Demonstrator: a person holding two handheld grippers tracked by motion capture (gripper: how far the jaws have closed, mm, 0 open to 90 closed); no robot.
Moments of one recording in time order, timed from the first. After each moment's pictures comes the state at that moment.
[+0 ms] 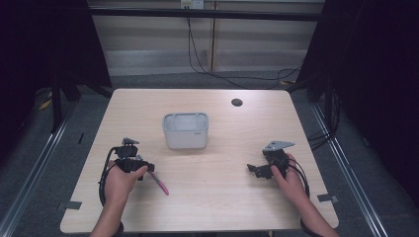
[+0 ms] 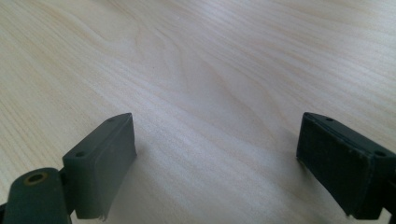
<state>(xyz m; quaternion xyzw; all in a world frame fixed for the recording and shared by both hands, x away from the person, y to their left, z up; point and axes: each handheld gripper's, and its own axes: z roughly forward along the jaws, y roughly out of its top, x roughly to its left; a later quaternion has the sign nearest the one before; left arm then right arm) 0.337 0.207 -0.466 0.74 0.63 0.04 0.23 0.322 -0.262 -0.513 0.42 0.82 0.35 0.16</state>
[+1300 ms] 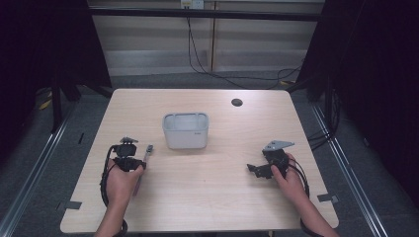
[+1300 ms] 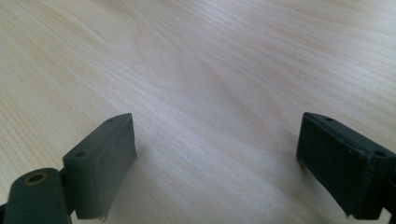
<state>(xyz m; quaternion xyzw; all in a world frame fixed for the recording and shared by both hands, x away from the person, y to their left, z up) 0.336 0.208 -0.460 0.74 0.63 0.08 0.23 0.322 -0.261 -0.513 0.42 0.82 0.35 0.16</state>
